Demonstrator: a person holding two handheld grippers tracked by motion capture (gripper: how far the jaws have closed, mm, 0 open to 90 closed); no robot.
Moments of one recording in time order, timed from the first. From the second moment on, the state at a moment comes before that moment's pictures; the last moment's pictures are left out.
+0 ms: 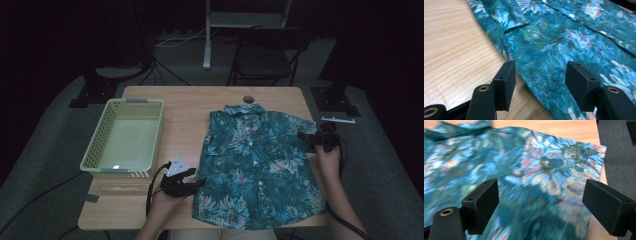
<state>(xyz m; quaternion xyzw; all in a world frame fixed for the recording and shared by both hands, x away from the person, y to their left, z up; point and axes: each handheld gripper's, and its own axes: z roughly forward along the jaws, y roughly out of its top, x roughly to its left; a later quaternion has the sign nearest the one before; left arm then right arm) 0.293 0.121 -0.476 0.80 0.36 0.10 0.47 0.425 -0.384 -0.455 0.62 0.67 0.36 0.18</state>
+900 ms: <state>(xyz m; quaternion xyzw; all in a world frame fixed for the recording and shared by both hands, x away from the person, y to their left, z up) 0.408 0.030 -0.433 0.82 0.31 0.16 0.46 0.279 -0.386 -0.475 0.54 0.67 0.47 0.20</state>
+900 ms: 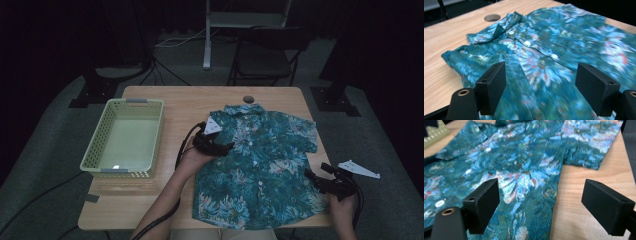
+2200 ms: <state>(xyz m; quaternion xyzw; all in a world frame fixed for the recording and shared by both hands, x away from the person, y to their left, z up) 0.471 0.003 -0.478 0.81 0.41 0.16 0.37 0.283 -0.380 -0.477 0.53 0.70 0.44 0.19</state>
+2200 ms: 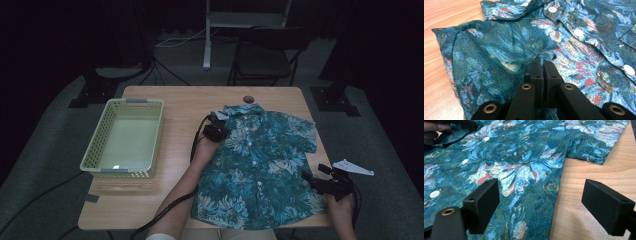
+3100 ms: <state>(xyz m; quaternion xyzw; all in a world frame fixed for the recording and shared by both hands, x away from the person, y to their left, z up) 0.460 0.107 -0.429 0.72 0.51 0.22 0.41 0.285 -0.382 -0.478 0.54 0.69 0.45 0.18</state>
